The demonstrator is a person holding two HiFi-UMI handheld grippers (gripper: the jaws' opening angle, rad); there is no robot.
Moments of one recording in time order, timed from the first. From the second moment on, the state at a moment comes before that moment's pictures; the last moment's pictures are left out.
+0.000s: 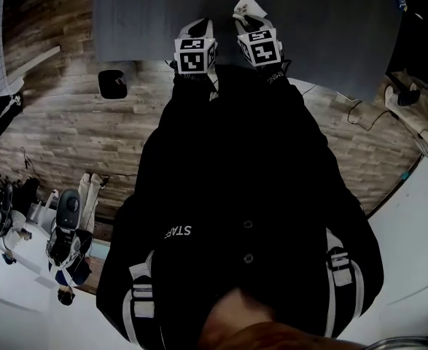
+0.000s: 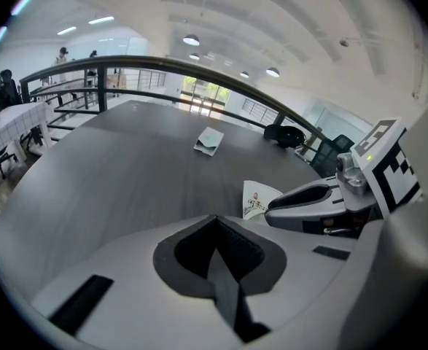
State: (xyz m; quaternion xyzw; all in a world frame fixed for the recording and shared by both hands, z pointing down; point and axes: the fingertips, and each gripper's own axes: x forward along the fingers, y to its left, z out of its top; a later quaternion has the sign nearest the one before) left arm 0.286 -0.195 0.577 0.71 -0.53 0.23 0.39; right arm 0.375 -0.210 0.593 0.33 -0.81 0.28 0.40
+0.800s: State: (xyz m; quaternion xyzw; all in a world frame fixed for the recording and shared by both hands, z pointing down) left arm 0.238 -0.178 0.554 0.70 -0.57 0.20 0.38; right arm 0.334 -0.204 0.559 0.34 -0.82 0.24 0.39
